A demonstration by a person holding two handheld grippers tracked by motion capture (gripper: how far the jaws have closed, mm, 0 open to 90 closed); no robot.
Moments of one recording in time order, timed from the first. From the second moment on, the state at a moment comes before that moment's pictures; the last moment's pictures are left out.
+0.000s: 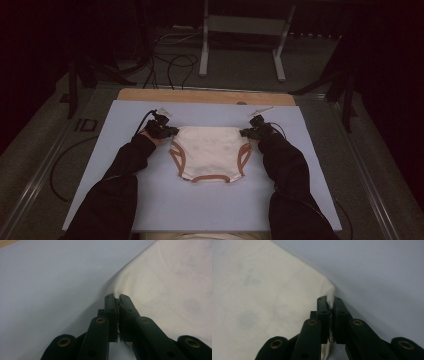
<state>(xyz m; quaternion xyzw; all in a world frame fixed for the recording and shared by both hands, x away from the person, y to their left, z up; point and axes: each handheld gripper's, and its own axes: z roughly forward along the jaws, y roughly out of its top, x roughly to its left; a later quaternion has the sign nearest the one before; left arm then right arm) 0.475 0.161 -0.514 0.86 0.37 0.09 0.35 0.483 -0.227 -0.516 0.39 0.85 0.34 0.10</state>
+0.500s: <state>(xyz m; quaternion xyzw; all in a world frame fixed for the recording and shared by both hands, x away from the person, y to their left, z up) 0.475 0.158 -0.519 0.86 0.38 0.11 0.34 0.483 -0.226 -0.518 0.39 0.85 0.34 0.10</state>
